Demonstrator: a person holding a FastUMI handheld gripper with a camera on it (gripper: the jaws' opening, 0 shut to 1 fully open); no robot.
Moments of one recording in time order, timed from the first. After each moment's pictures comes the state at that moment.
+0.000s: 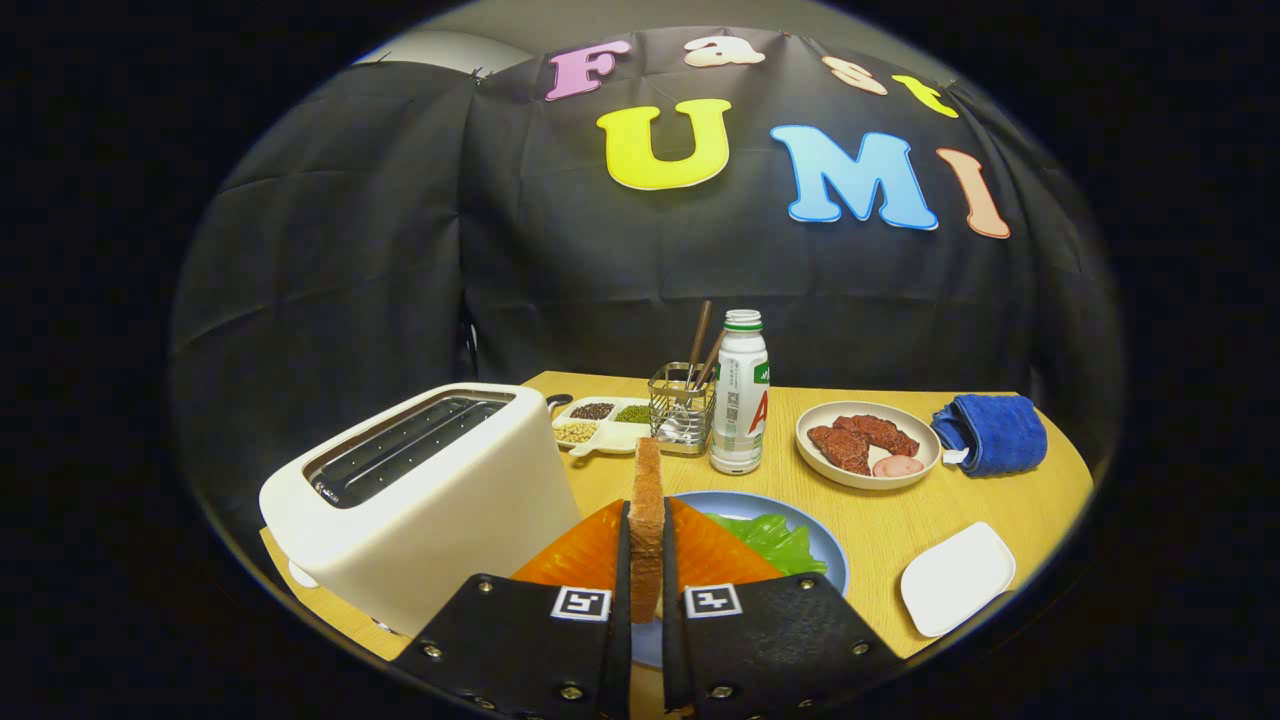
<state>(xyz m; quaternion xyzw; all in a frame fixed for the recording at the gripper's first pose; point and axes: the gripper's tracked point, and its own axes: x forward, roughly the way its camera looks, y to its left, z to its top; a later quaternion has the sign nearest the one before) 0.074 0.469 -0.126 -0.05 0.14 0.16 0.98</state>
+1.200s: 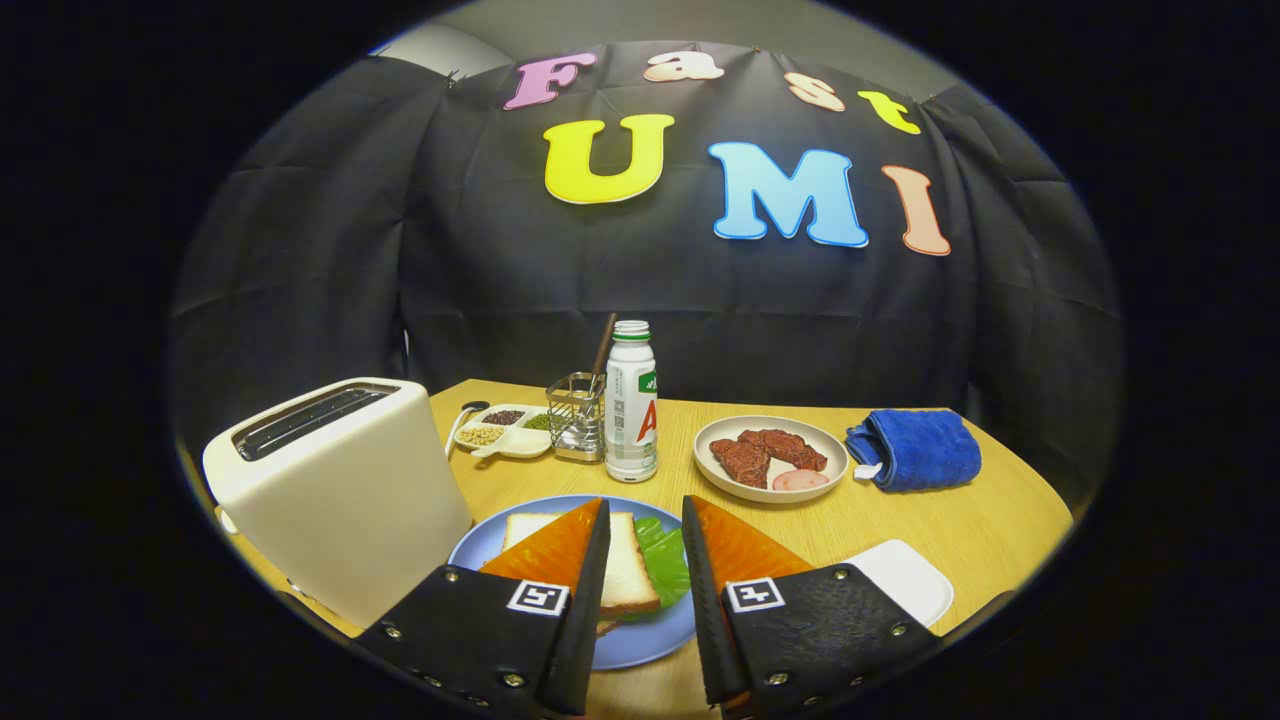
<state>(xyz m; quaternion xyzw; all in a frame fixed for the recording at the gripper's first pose) 0.082 0.382 -0.113 -0.07 0.10 0.07 0.99</state>
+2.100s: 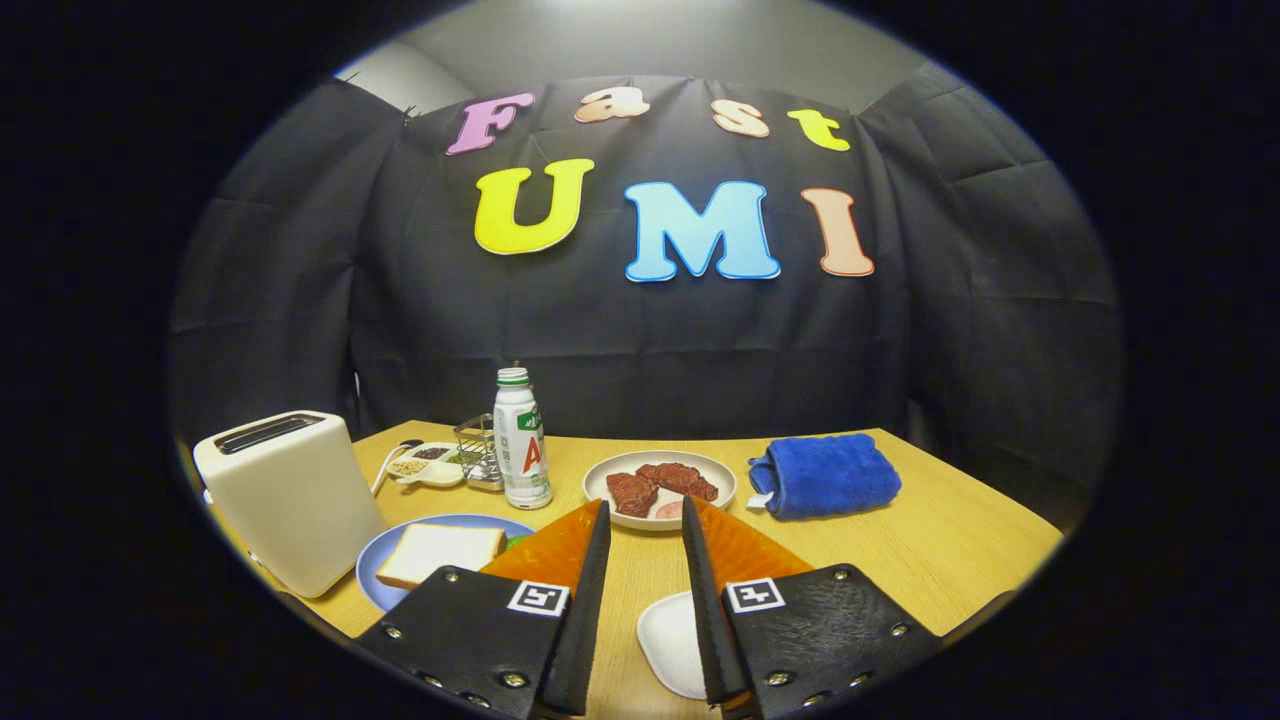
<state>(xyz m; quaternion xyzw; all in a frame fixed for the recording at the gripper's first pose) 0.082 0.260 -0.085 -0.04 0.03 0.01 1.00</state>
